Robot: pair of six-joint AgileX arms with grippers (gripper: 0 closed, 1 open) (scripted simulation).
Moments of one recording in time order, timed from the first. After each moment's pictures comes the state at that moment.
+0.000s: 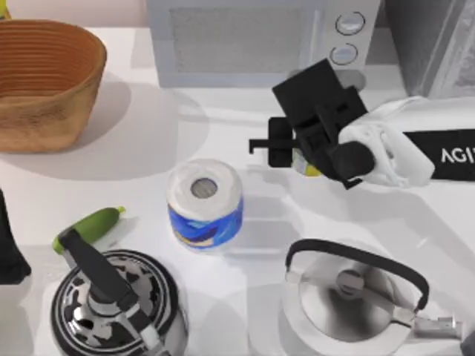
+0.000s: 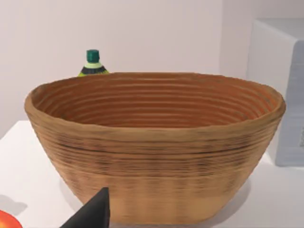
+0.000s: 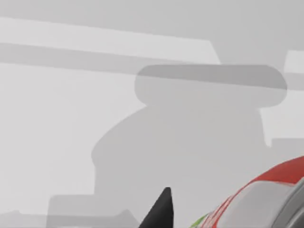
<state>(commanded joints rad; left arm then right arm) 0.00 0.00 0.00 0.00 0.00 0.00 0.64 1.96 1.20 -0.13 0.44 0.51</state>
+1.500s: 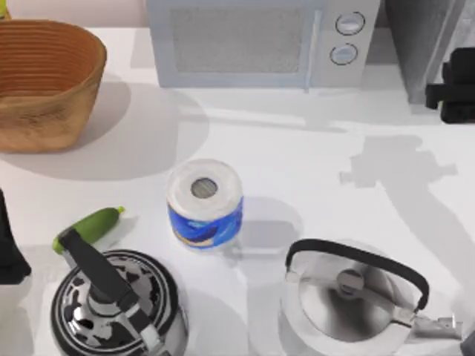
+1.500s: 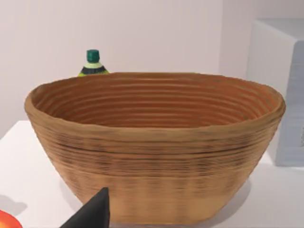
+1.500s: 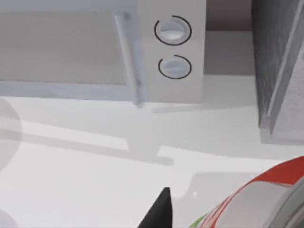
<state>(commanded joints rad) 0.00 0.00 0.00 0.00 0.00 0.00 0.42 1.08 0.94 -0.38 0.22 0.24</state>
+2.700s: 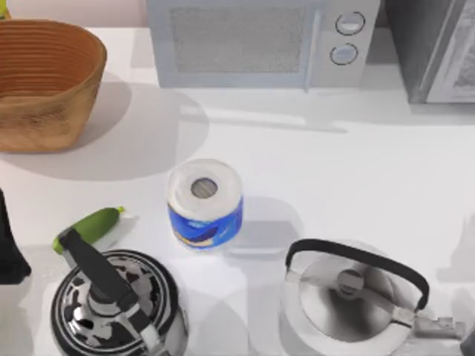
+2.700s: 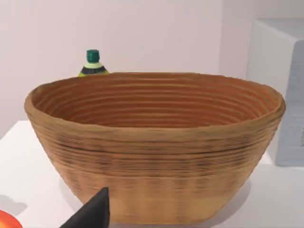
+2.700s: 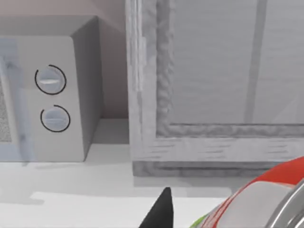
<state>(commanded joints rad) 0.00 0.00 0.00 0.00 0.00 0.00 0.00 0.00 0.00 0.00 0.00 0.00</state>
